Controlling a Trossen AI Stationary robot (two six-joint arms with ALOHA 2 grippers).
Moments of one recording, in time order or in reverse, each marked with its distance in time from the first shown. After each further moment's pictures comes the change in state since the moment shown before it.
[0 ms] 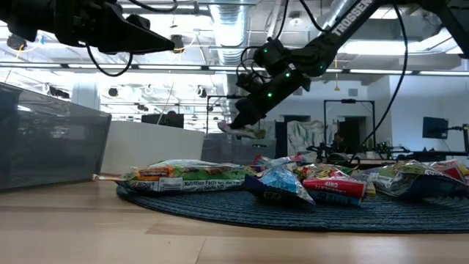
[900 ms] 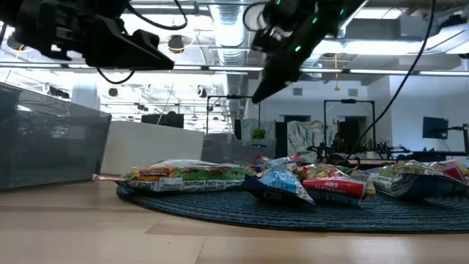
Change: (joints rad) left arm 0.000 0.140 0.030 -0.007 0.149 -0.061; right arm 0.219 -0.303 0.006 -0.582 -0.004 -0.014
